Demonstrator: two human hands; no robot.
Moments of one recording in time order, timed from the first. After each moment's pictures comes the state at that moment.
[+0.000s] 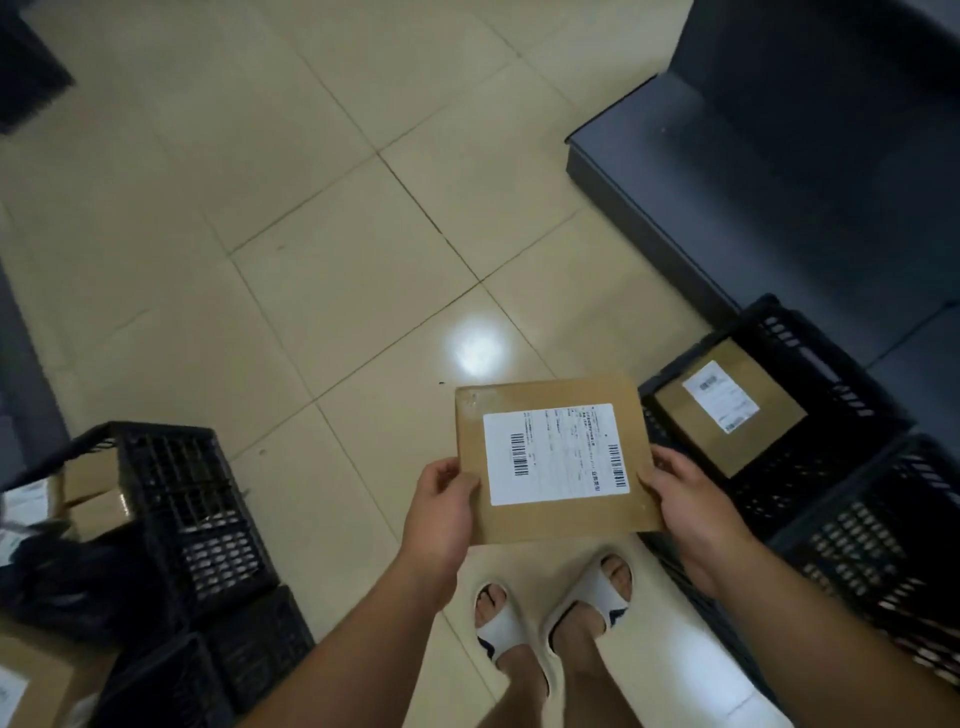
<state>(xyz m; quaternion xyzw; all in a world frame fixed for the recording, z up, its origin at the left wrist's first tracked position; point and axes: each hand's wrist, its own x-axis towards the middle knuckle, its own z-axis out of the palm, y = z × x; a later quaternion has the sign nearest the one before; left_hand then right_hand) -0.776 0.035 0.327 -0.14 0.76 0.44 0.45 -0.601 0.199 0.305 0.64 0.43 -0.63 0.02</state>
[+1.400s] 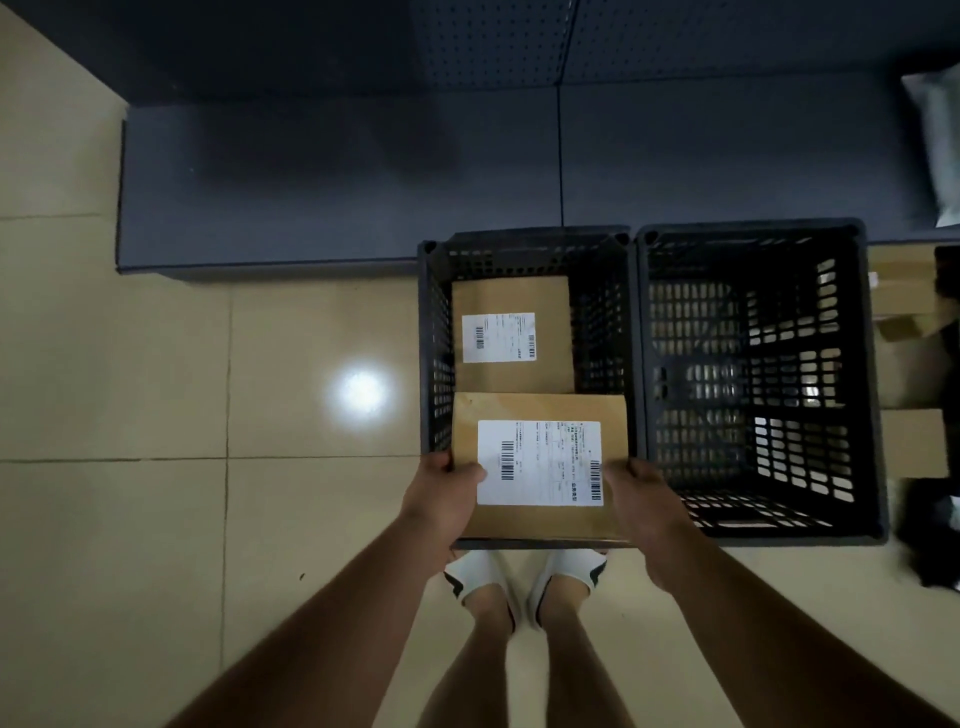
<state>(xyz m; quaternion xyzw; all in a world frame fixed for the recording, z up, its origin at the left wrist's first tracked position) -0.649 0.350 0.153 0.24 0.76 -0.03 0.60 -0.444 0.284 0.134 0.83 0.08 -0.55 -0.08</state>
